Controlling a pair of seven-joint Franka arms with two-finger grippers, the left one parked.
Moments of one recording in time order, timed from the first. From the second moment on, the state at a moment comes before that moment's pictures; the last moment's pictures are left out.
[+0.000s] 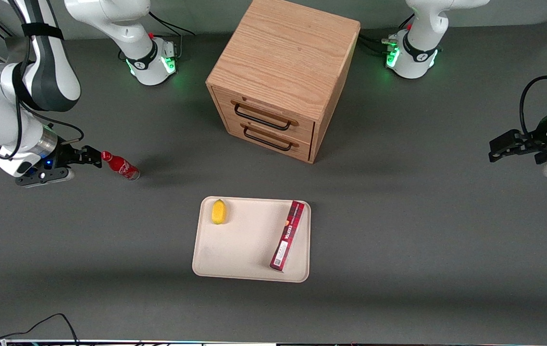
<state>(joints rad) 0.04 -0.03 -0.13 -2.23 -0.03 2.16 -0.26</state>
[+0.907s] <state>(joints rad) 0.04 -0.06 -0.14 -2.43 0.07 2.30 -0.28</state>
